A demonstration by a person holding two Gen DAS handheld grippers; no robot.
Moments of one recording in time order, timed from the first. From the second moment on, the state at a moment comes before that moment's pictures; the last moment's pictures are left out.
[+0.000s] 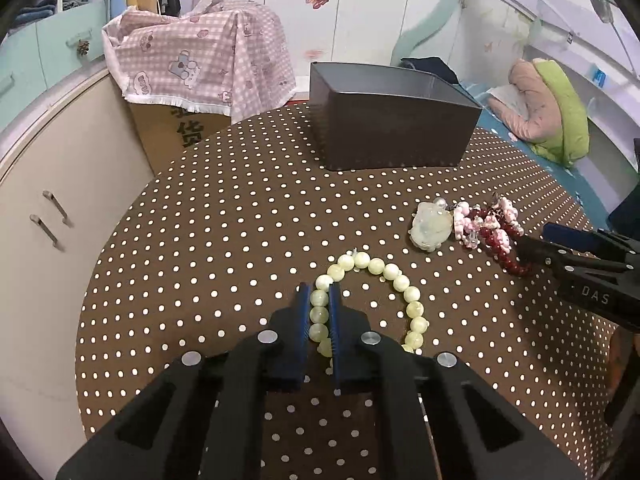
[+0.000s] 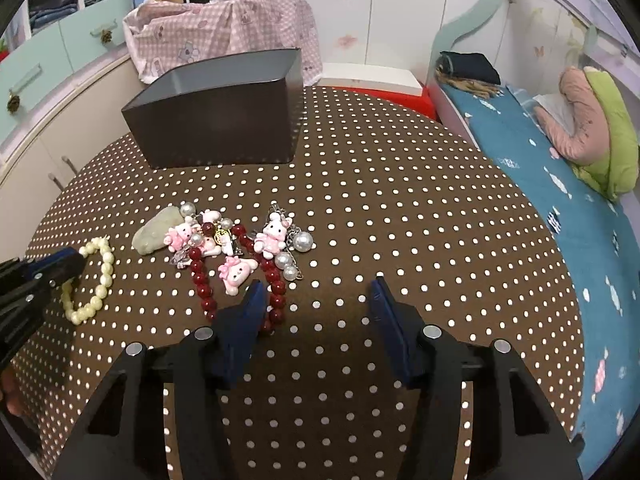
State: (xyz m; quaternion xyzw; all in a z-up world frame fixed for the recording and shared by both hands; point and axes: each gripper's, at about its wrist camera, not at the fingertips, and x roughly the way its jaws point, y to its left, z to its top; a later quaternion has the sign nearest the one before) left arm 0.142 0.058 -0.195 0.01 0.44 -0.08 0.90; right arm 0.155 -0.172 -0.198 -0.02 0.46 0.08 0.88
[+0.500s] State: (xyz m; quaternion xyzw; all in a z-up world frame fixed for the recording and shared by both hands) left arm 0.124 0.055 -0.162 -0.03 0.41 -0.15 0.90; right arm 0.128 -0.159 -0.174 0.01 0.45 0.16 0.88
